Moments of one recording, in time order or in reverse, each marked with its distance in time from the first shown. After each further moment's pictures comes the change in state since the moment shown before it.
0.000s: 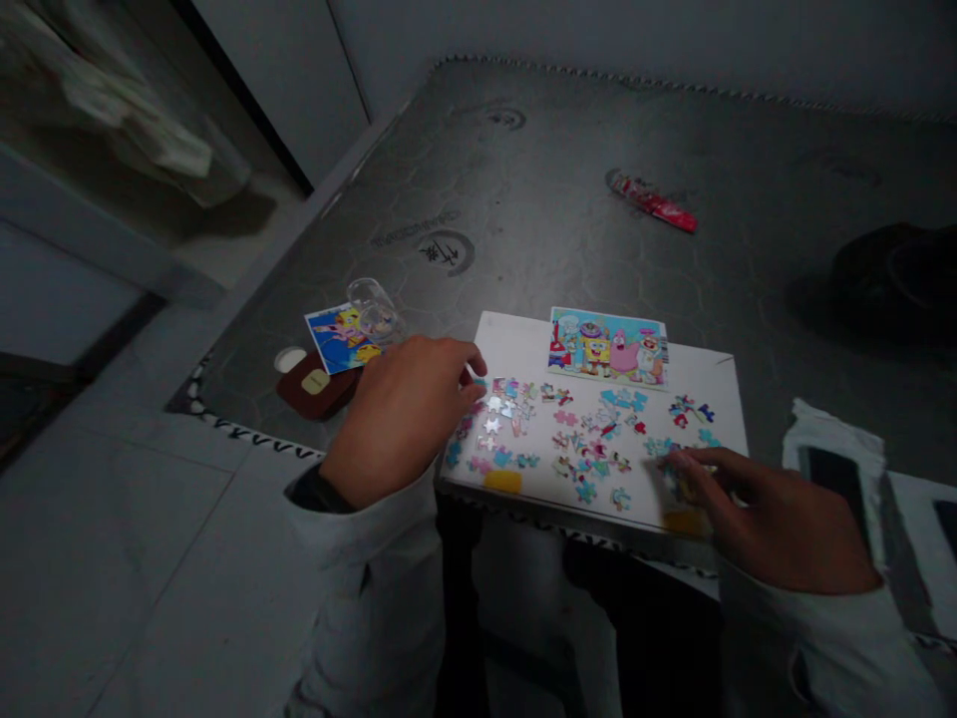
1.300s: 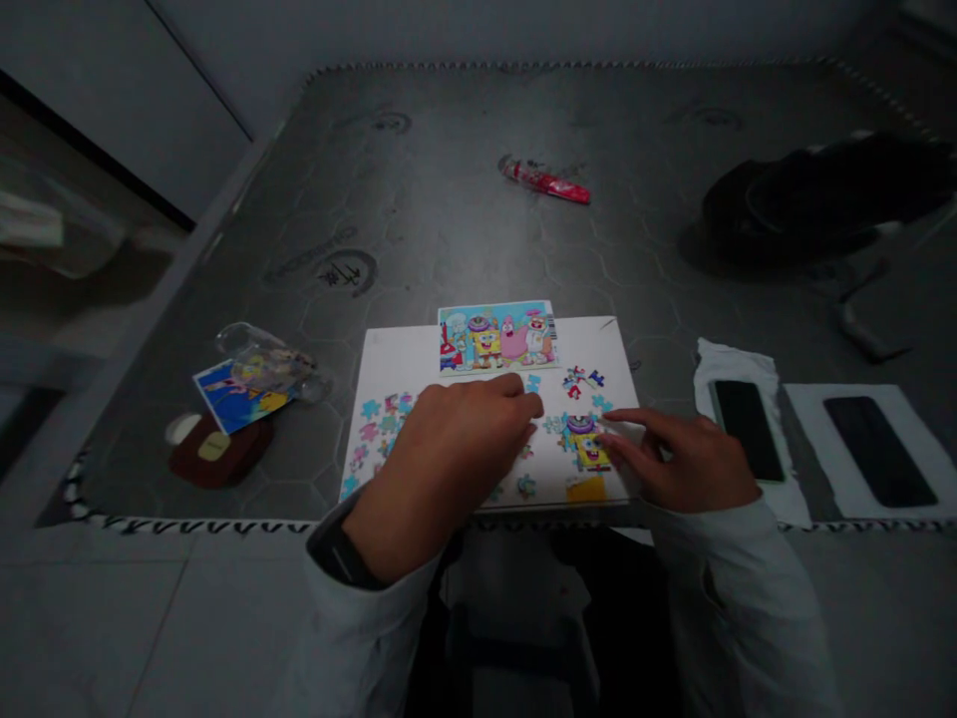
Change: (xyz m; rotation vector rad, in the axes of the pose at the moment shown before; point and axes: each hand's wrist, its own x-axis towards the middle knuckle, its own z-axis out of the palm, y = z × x) left_hand 0.021 0.126 0.044 0.231 -0.096 0.528; right_hand -0.015 0.044 0.013 -0.003 0.203 0.054
